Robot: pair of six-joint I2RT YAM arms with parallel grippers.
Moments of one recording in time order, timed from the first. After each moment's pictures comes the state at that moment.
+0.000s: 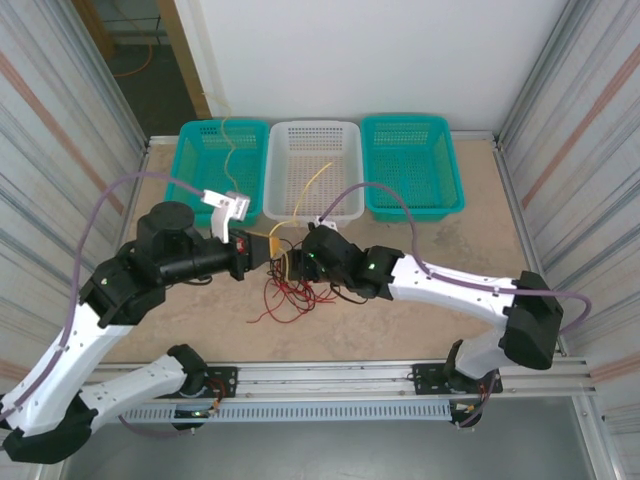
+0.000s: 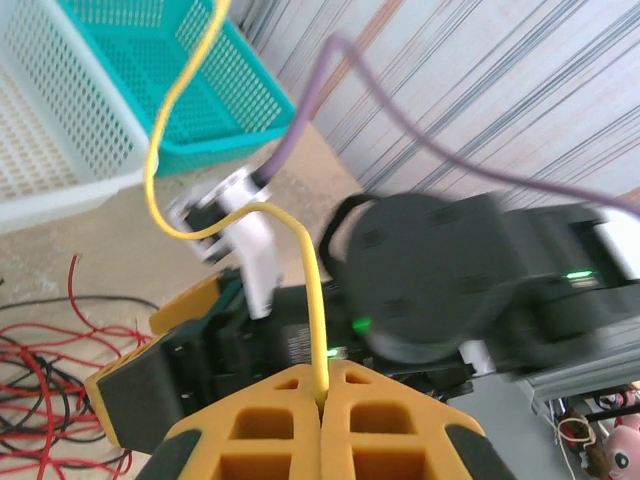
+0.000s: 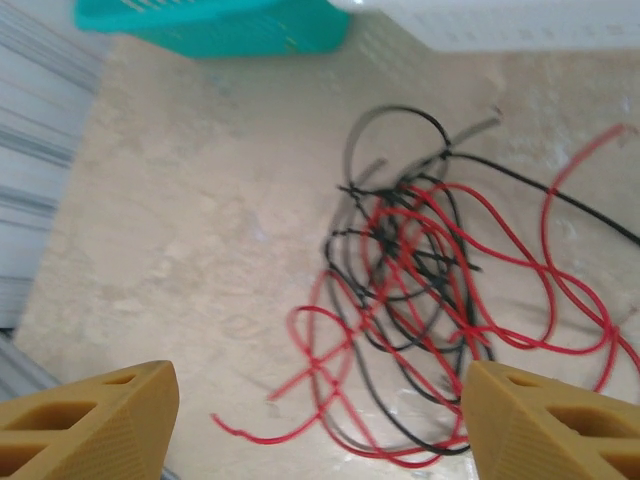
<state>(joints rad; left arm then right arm) -0.74 0.84 1.27 -0.79 0.31 -0.50 1.08 1.46 1.10 -0.41 0.19 0.90</state>
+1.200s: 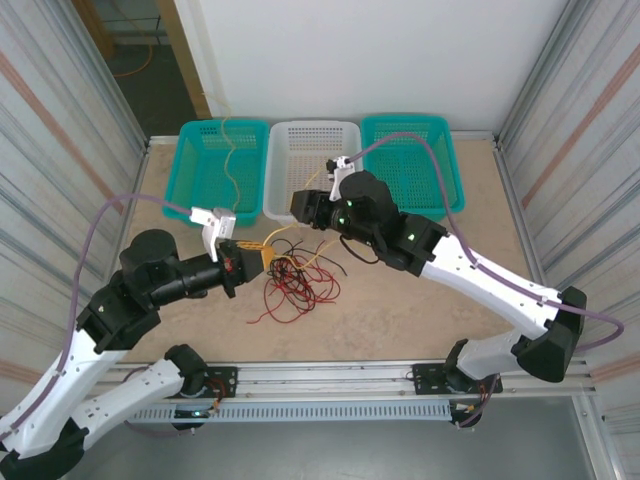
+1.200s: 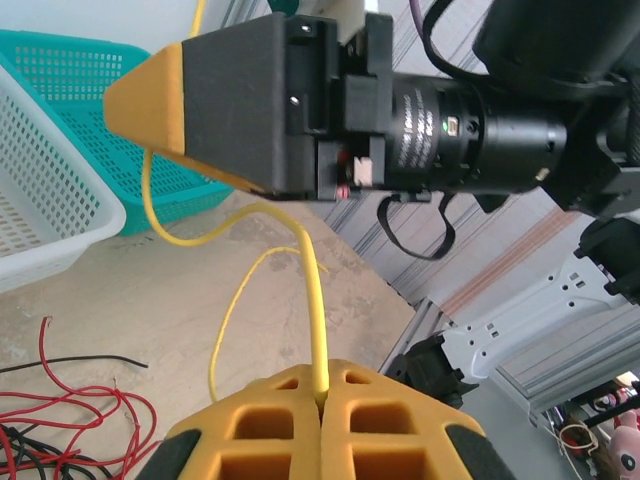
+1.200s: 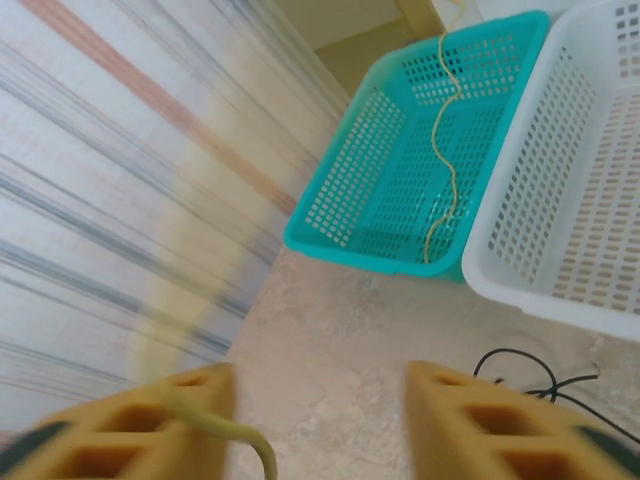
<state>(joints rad) -0.74 0.68 1.04 -0.57 0.35 -0.47 0.94 1.35 1.36 -0.32 0.11 0.75</state>
